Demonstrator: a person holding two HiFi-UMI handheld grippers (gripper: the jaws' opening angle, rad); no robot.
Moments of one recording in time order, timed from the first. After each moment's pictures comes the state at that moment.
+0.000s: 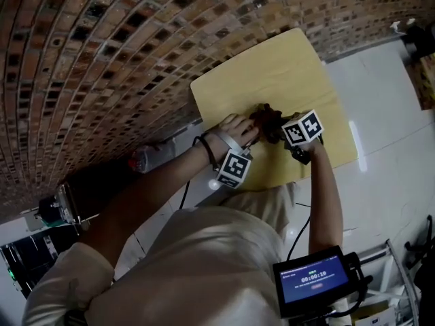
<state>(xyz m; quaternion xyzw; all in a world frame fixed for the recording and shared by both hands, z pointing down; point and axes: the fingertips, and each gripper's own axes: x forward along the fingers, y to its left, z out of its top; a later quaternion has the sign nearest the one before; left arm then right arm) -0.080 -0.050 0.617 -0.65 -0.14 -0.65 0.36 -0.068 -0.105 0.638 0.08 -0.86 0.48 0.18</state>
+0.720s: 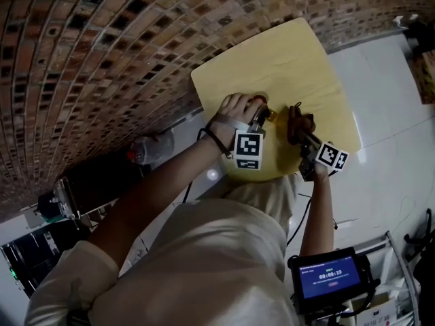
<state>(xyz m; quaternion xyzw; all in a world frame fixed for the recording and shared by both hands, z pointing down) -0.060 -0.106 0.595 -0.70 0.05 -0.66 0.27 0.037 -0.070 0.696 0.34 -0.69 0.63 -0.09</state>
